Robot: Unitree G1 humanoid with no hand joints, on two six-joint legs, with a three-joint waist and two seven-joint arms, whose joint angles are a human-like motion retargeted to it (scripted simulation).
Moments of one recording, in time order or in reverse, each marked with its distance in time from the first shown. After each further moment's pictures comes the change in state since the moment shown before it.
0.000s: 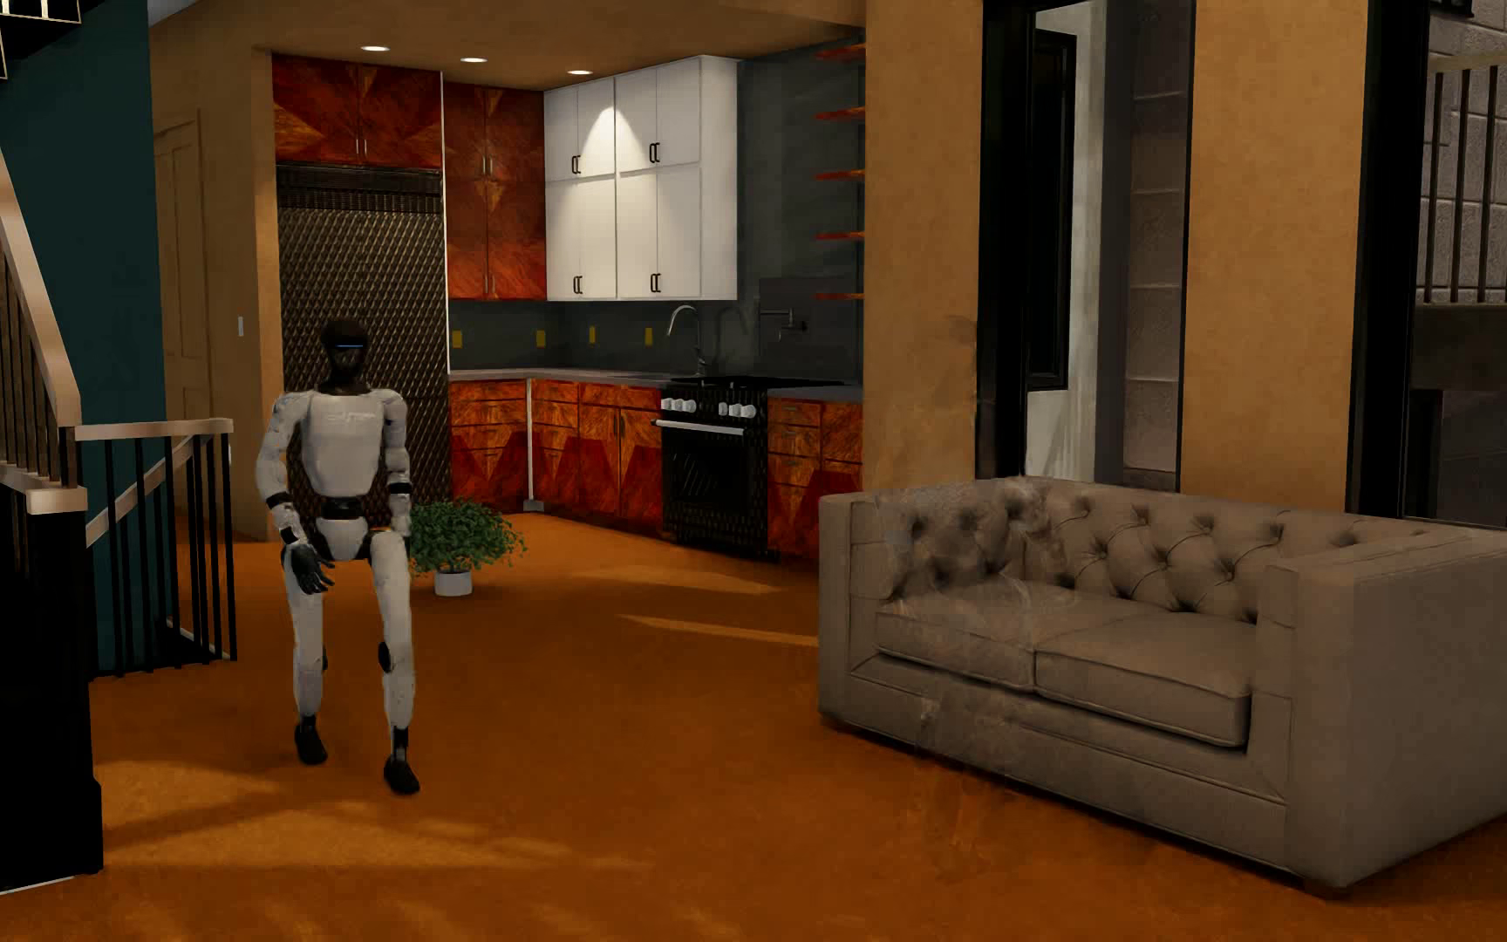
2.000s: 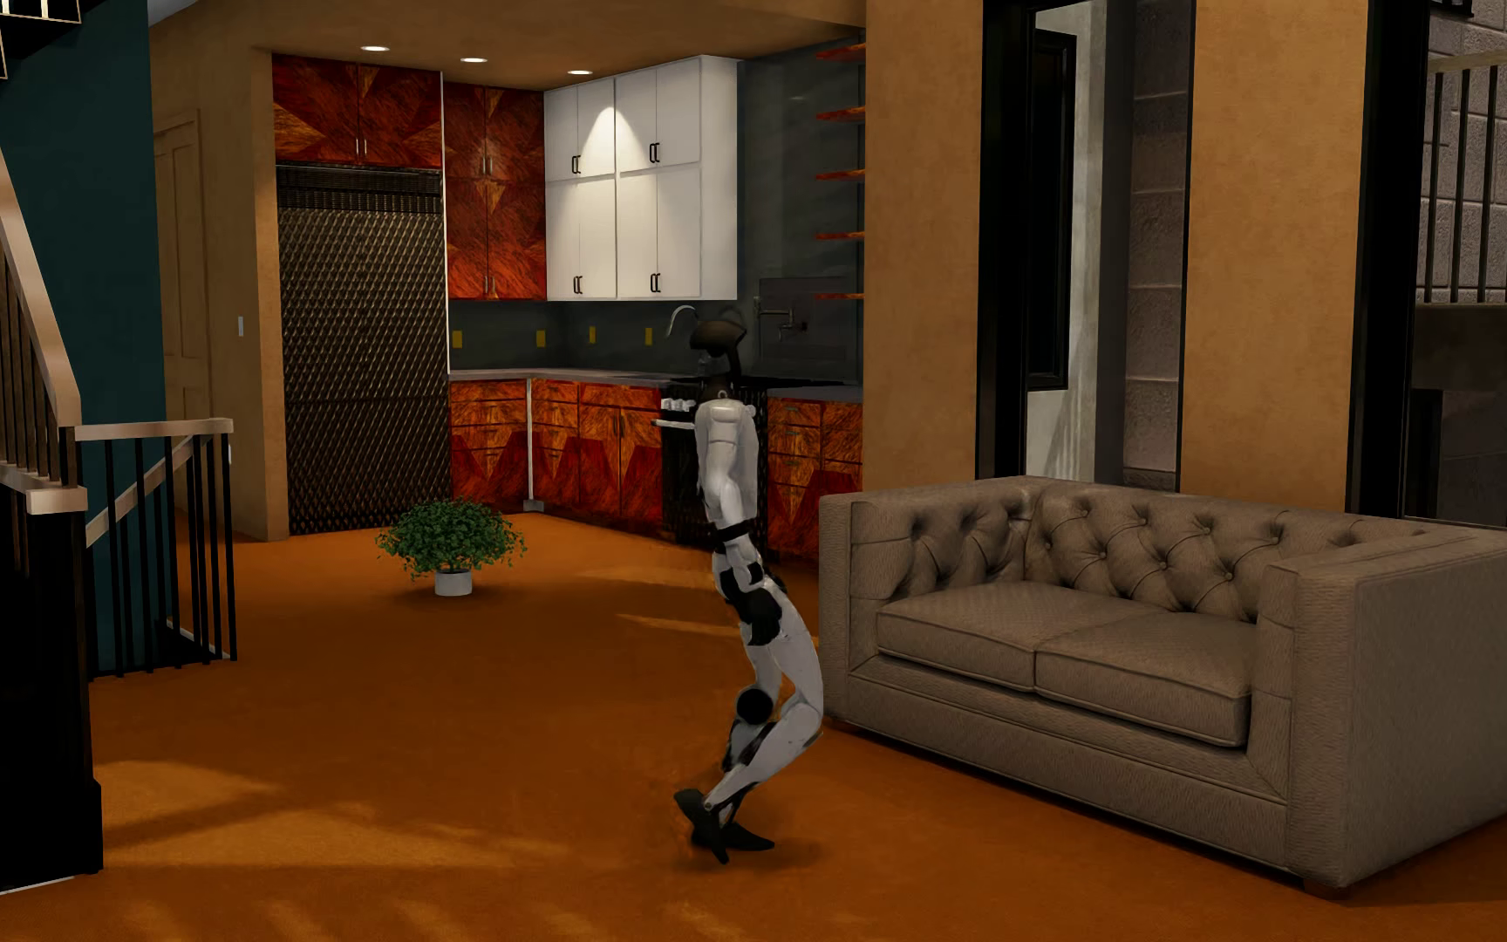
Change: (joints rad) body 0.473 -0.434 -0.191 -0.183 -0.142 -0.120 0.000 0.000 -0.075 -0.088 0.773 -0.160 0.143 -0.150 0.572 0.081 0.007 0.000 0.000 0.100 -0.022 -0.008 0.297 0.000 0.000 0.000 0.000 0.000 0.000
